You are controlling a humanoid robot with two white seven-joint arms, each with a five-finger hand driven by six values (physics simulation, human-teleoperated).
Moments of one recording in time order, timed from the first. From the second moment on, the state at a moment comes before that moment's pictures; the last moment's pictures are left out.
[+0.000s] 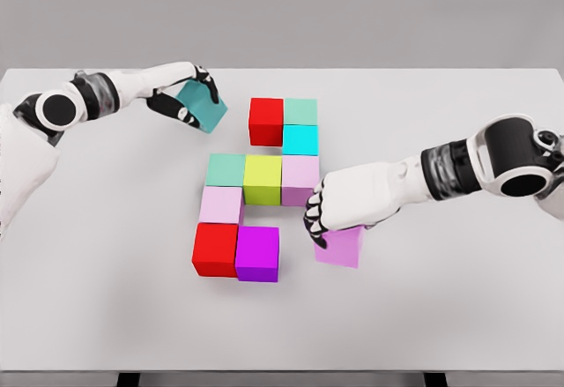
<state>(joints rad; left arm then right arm) -0.87 0.44 -0.65 -0.95 -0.19 -0.29 -0.56 -1.02 -0.82 1.18 -1.76 0.30 -0.61 0.61</state>
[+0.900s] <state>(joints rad) -0.88 0.35 -0.61 -0.85 -0.18 -0.29 -0.57 -0.92 -1.05 1.02 -1.75 0.30 -0.61 0.61</state>
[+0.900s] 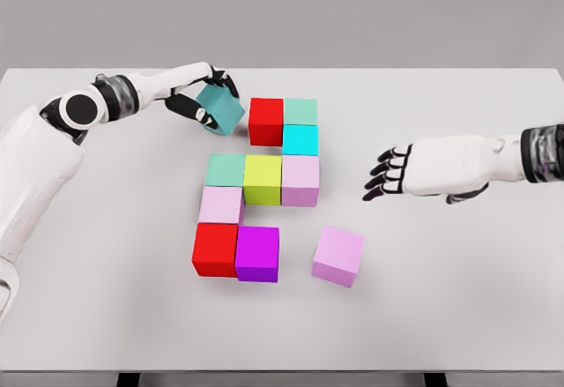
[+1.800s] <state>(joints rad) -0.88 0.34 -0.63 -0.80 -0.19 -0.29 -0.56 -0.87 -1.04 1.15 -1.76 0.30 -0.61 0.61</state>
